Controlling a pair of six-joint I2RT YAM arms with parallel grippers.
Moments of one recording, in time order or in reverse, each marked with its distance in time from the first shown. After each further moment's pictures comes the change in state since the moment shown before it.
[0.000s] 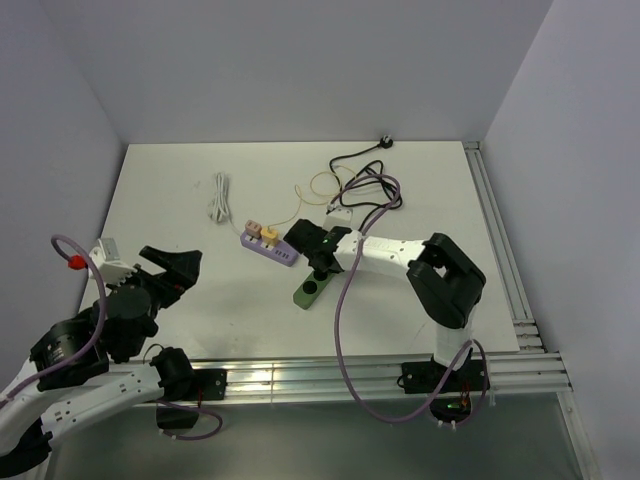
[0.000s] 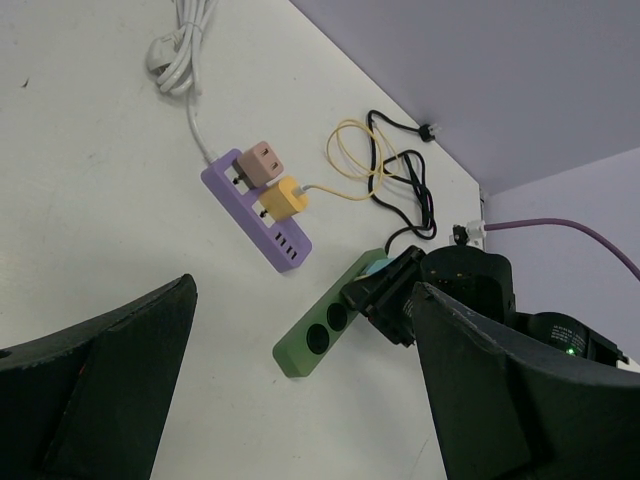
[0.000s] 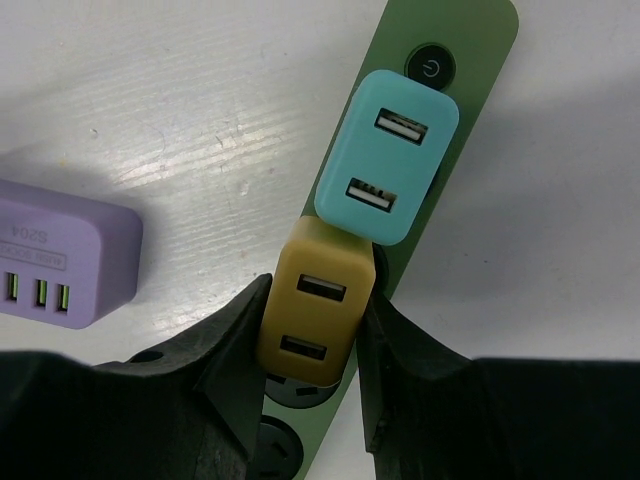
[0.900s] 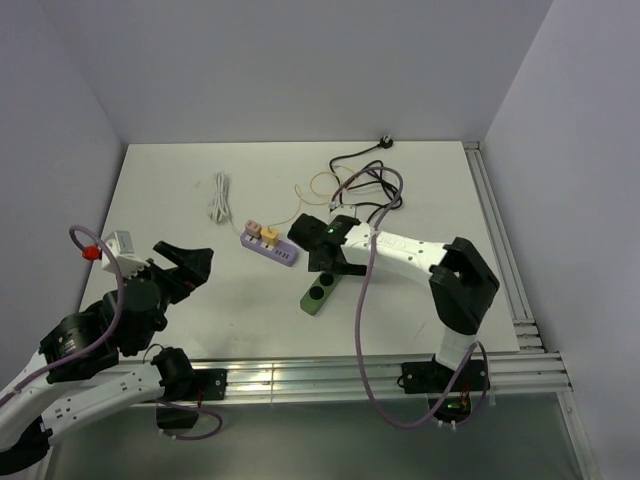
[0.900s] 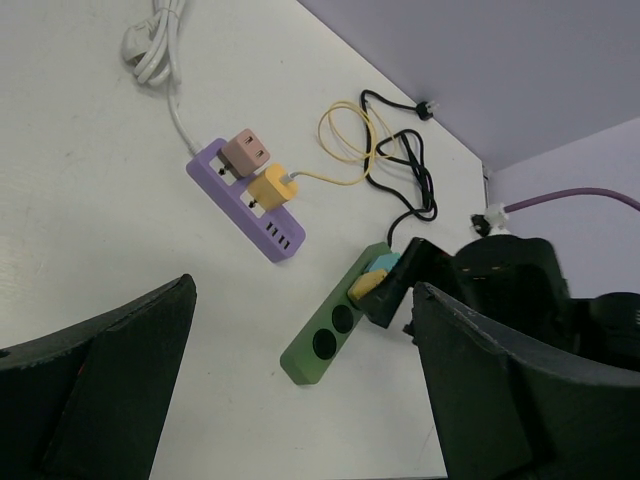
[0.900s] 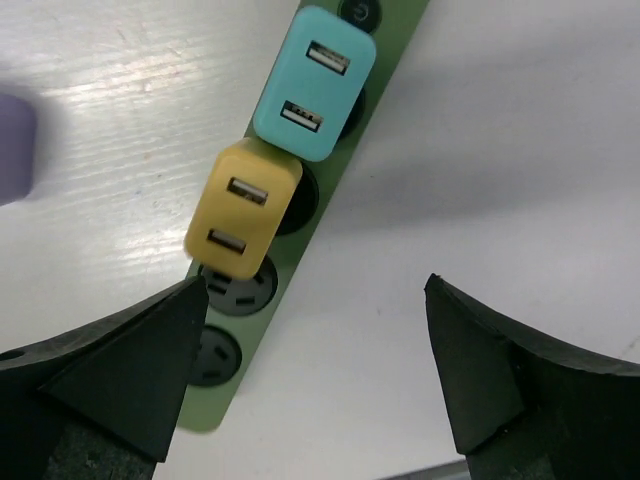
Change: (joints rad) left arm 0.000 0.064 0.001 0.061 0.044 0.047; right arm 0.018 -0.093 0.100 -0.325 -0.042 -0.085
